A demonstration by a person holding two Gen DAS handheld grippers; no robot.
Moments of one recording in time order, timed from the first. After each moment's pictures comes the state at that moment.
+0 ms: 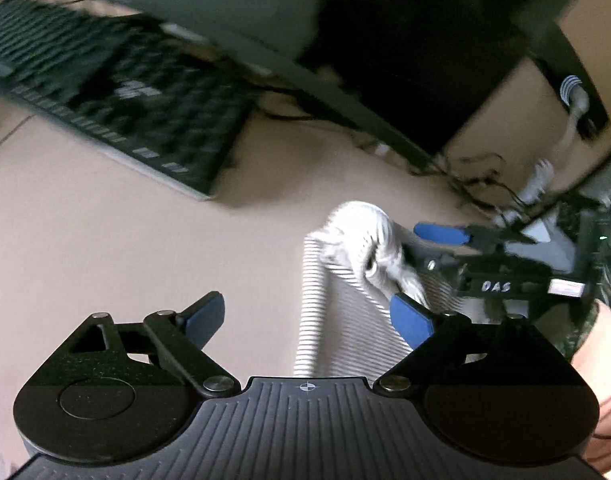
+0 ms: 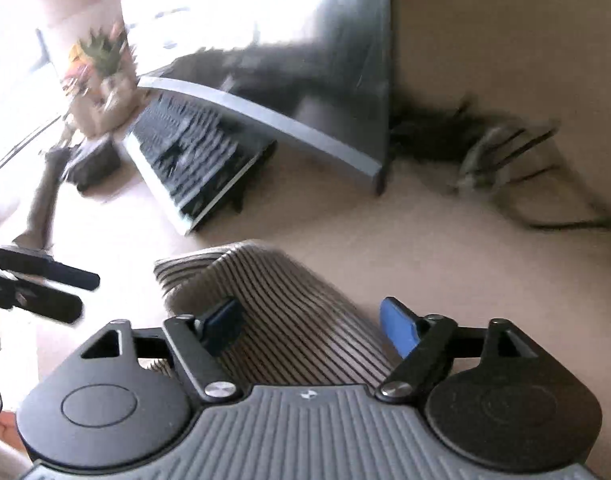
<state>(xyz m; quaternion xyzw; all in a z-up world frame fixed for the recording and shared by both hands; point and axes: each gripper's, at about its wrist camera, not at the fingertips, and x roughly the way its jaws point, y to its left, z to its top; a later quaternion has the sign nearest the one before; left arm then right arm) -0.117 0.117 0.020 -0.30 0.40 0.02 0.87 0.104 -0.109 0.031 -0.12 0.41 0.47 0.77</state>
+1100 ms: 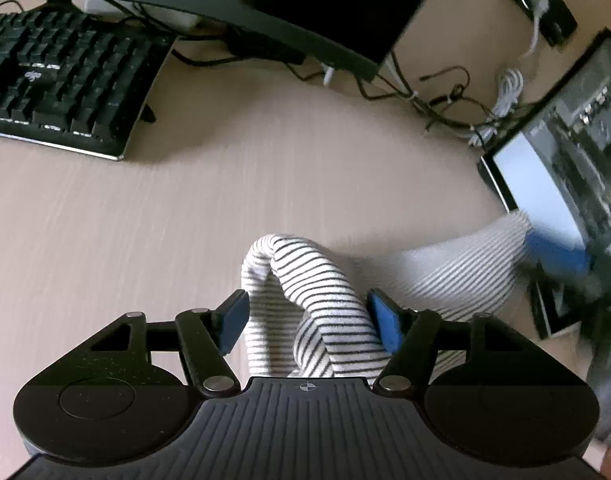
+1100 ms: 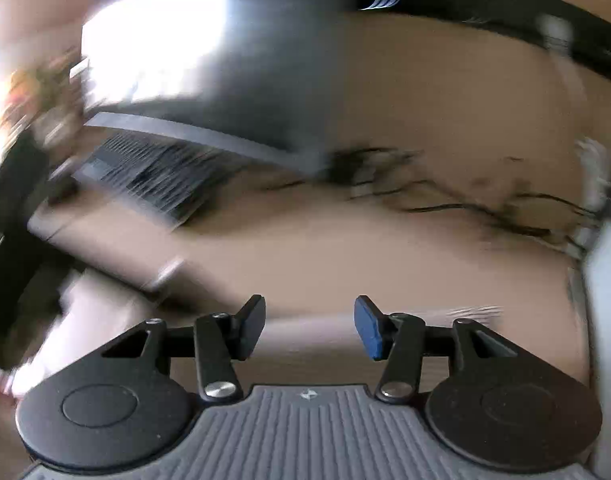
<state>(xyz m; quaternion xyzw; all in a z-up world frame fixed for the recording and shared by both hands) -0.093 0.054 -0.008 -0.20 0.45 -0.08 0.87 -0.047 -0.191 0.090 -0.10 0.30 0.28 0.91</state>
